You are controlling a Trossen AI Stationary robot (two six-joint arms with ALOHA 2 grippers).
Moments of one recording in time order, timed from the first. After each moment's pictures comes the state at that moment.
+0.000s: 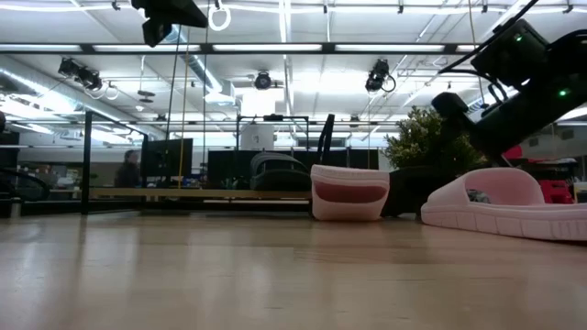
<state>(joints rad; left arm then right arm) 0.15 0.90 0.97 -0.53 -0.05 -0.37 -0.09 1.00 0.18 0.14 0.68 1.83</state>
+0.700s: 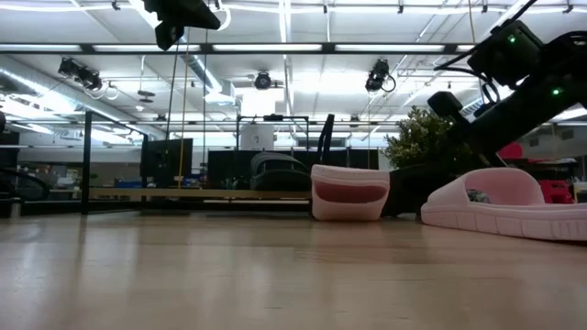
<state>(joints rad) 0.15 0.95 0.97 -0.47 -0.03 -0.35 -0.14 1.01 0.19 0.17 0.60 1.73</state>
